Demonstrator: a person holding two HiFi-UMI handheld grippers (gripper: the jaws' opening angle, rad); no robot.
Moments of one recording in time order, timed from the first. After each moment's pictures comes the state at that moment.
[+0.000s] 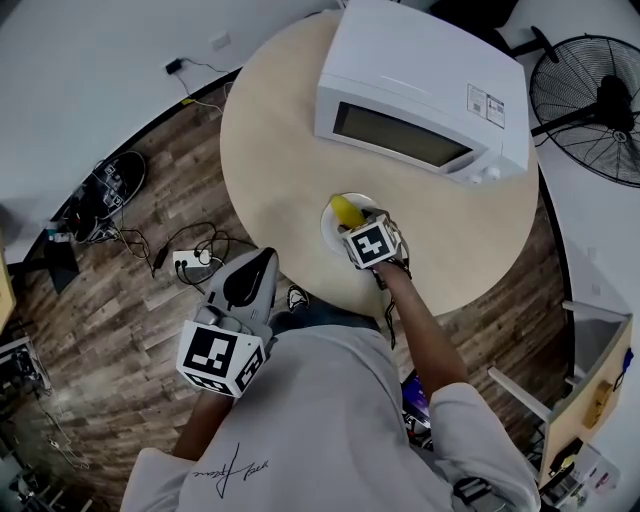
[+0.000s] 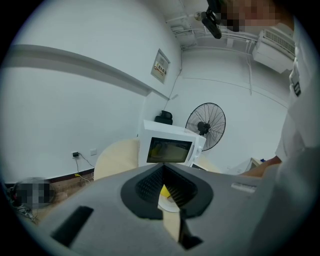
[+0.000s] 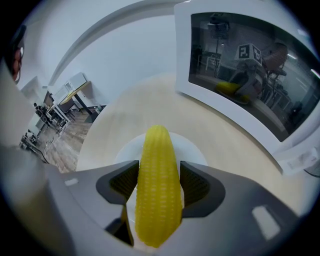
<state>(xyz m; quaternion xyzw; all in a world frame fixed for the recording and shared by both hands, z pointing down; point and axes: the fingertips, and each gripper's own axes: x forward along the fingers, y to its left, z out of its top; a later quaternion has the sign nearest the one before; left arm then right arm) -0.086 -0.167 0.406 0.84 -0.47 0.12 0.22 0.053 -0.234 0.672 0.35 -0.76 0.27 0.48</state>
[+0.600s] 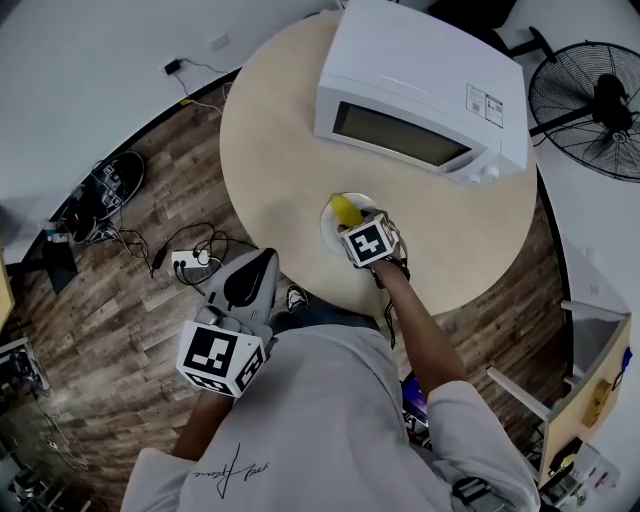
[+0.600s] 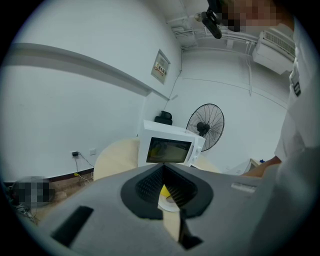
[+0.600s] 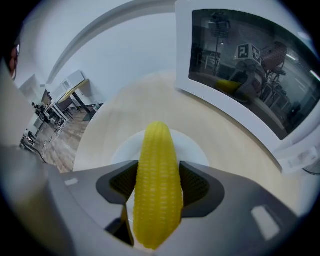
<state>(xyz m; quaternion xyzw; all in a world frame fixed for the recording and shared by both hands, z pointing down) -0.087 -0.165 0.407 0.84 -0.47 0.12 0.22 0.053 -0.233 0.679 0.35 -0.75 0.27 0.49</state>
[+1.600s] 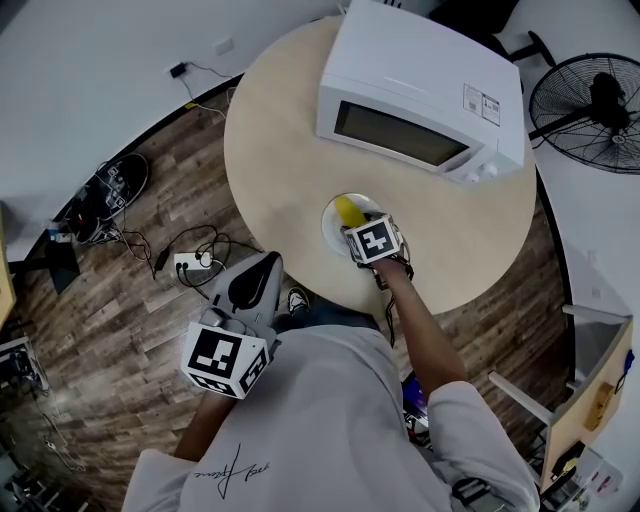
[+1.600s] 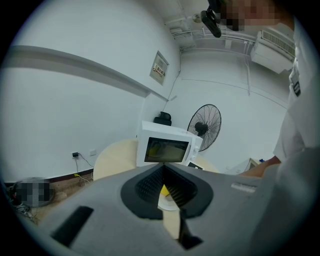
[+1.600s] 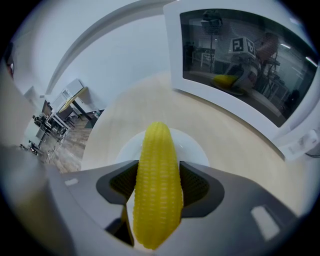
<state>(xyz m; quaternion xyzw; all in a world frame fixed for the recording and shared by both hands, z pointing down) -0.083 -0.144 0.400 0.85 -0.47 0.11 0.22 0.057 -0.221 0.671 0.36 -0.75 0.30 0.46</state>
